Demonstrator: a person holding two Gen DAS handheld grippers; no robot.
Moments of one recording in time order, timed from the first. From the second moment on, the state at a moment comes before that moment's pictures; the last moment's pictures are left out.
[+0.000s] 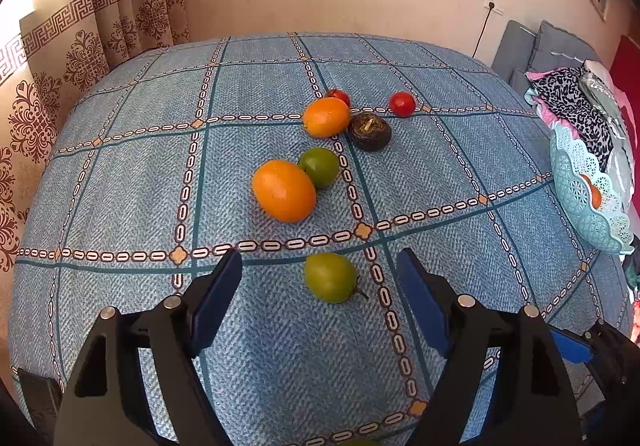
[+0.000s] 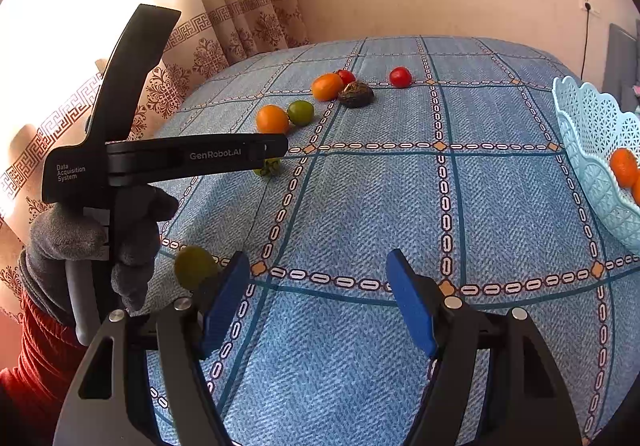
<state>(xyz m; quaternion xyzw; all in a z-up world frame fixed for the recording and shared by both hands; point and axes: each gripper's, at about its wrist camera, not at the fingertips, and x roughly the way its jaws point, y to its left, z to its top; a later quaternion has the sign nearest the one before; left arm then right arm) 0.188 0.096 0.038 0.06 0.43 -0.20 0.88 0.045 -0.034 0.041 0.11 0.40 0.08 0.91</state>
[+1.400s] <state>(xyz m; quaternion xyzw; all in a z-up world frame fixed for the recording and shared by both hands) 0.188 0.161 0.056 0.01 0.38 -0.15 0.91 0.080 0.056 0.030 0.06 0.42 0.20 0.88</state>
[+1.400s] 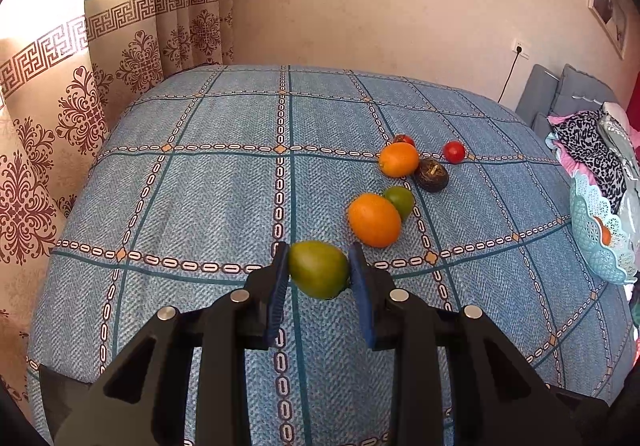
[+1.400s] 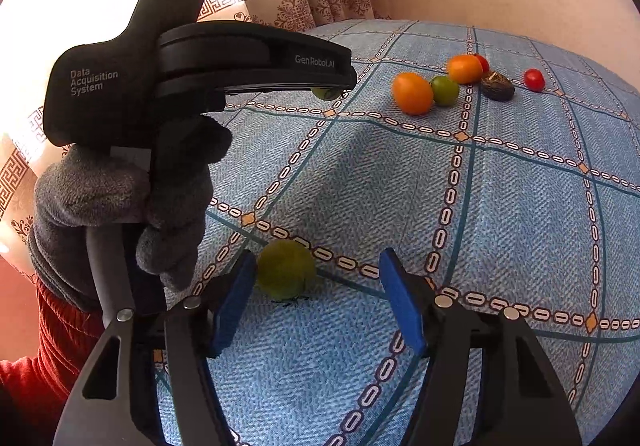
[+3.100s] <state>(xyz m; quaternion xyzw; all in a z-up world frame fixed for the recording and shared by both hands) 0.178 0.133 0.042 0.04 0.39 -0.17 0.90 0.069 -0.033 0.044 0.12 0.38 0.07 0.91</state>
